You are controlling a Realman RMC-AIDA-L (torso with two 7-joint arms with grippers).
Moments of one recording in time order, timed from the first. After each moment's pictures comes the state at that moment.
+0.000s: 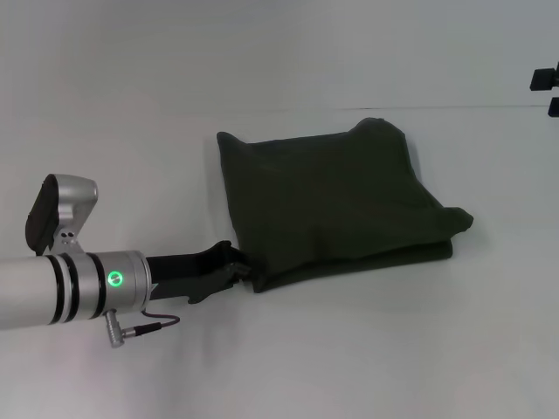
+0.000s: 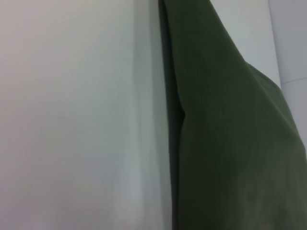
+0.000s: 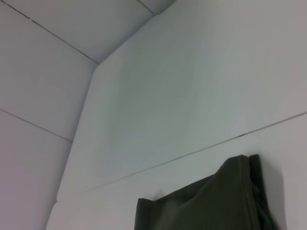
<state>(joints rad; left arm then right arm) -0.63 -2.15 0.84 0.46 2.02 1.09 -2.48 0.70 1.84 -0.46 -0.86 -2.26 -1.57 2.65</state>
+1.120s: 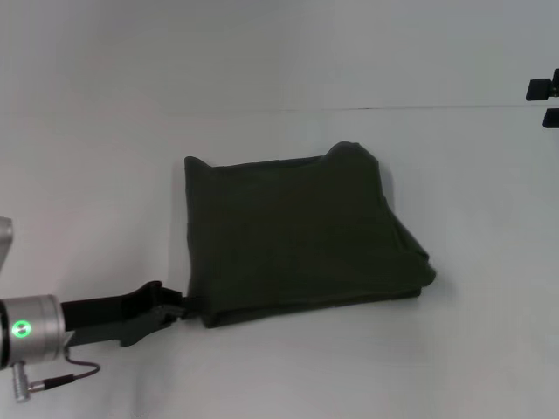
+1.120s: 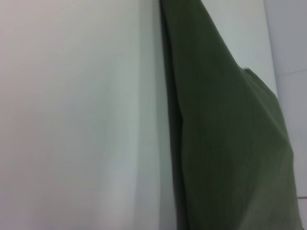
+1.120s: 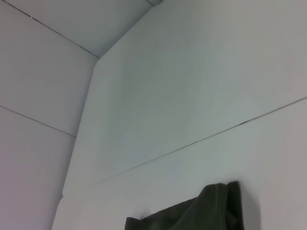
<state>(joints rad) -0.43 -2.13 0.75 0.65 2.10 1.34 -2.46 0.70 1.83 -0.45 -0.82 -2.26 -1.58 2.65</state>
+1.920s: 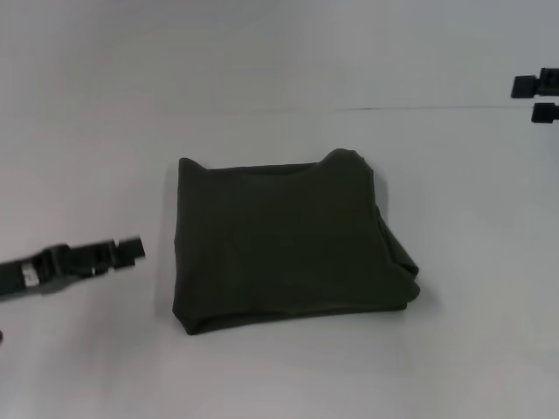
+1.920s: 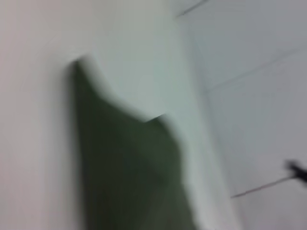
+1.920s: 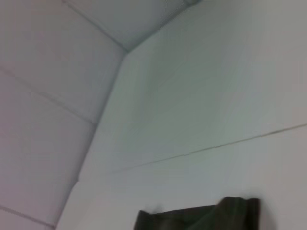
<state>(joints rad) -0.40 -2.07 0.42 0.79 2.11 1.75 -2.20 0.69 1.84 -0.47 -0.80 -2.19 -1.60 2.47</state>
